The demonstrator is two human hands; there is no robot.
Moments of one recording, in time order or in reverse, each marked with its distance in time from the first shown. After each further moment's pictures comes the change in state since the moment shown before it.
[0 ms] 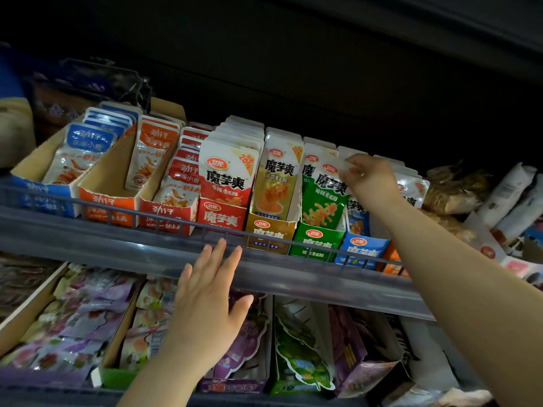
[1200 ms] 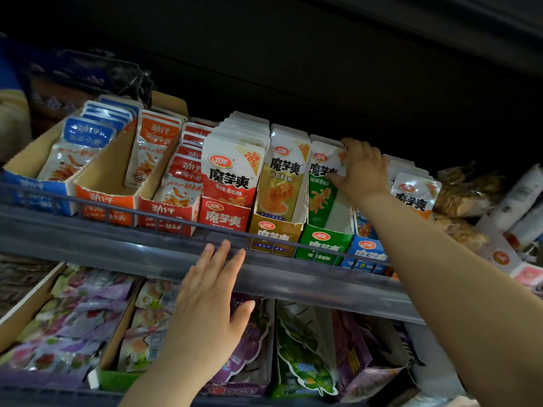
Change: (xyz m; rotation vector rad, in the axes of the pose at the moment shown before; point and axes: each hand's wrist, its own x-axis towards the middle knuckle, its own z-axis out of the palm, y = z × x) left_hand 0.002 -0.003 0.001 -0.008 0.012 0.013; right_hand 0.025 -0.002 0.025 -0.479 -0.005 -0.093
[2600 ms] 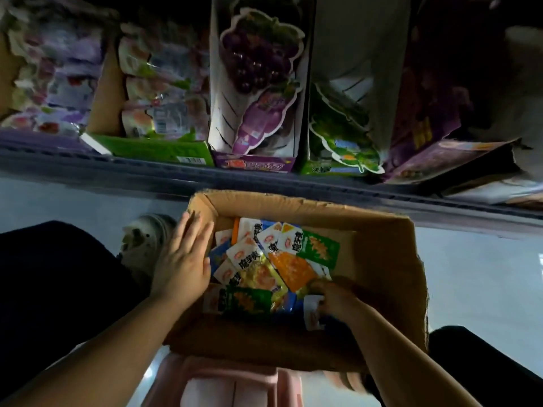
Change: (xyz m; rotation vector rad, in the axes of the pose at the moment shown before) left_hand -0.184 -0.124 0.236 0.318 -0.320 -0.005; right_hand -0.480 0.071 0.259 0.358 -1.585 0.197
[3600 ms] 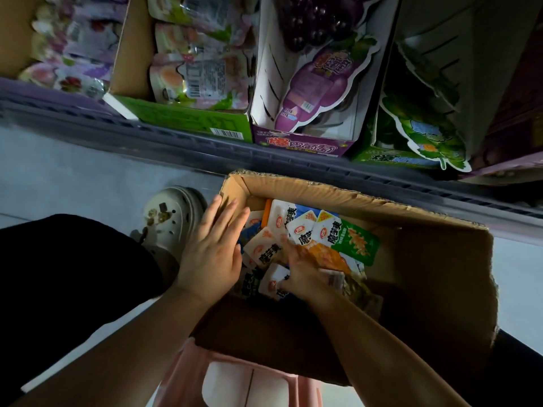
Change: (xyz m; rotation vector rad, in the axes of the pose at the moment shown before) left_hand 0.001 -0.006 0.007 -0.035 0.024 -0.033; right_hand 0.054 -0.102 0.029 0.074 -0.018 -0.188
